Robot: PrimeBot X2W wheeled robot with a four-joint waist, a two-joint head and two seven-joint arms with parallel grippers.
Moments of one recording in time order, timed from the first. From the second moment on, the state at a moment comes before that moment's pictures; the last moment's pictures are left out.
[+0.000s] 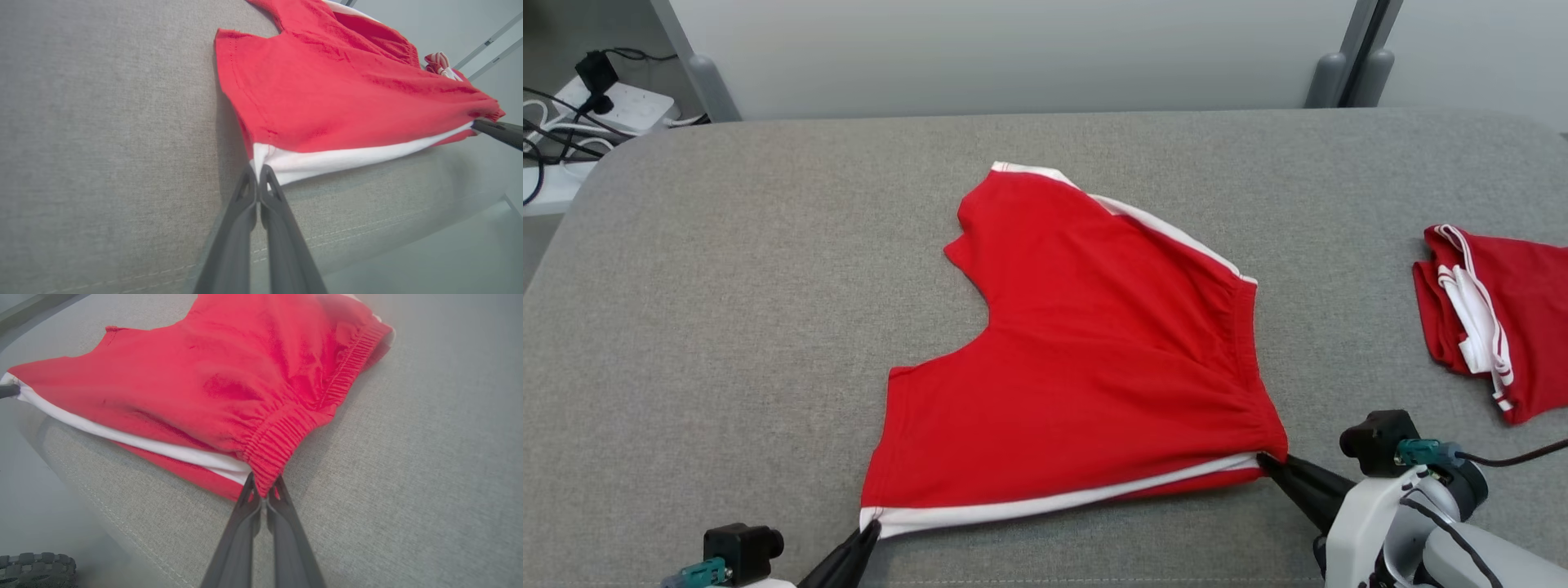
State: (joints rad) left arm -0.16 0.43 -0.74 0.49 -0.97 -0.12 -0.25; right arm -0.49 -0.52 1.04 0.51 0.83 0.13 -0.16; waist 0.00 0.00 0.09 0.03
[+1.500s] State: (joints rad) left arm -1.13 0.75 -1.01 0.41 -1.21 -0.13 0.03; right arm -0.85 -0.43 0.96 0.30 1.49 0.13 -0.16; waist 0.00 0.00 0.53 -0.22
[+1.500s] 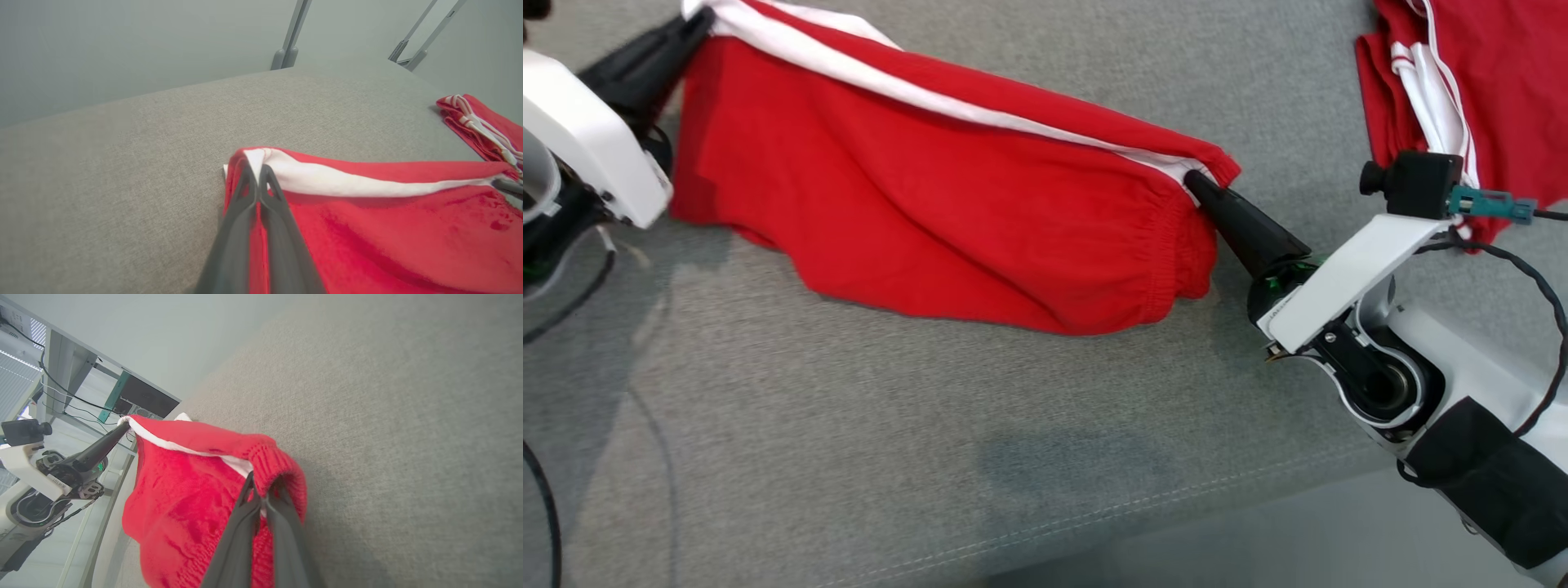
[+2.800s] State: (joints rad) left arm -0.80 0.52 -0.76 0.68 -0.96 -0.13 -0.26; right arm -0.57 -0.22 0.19 0.37 0.55 0.13 -0.25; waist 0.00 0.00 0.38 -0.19
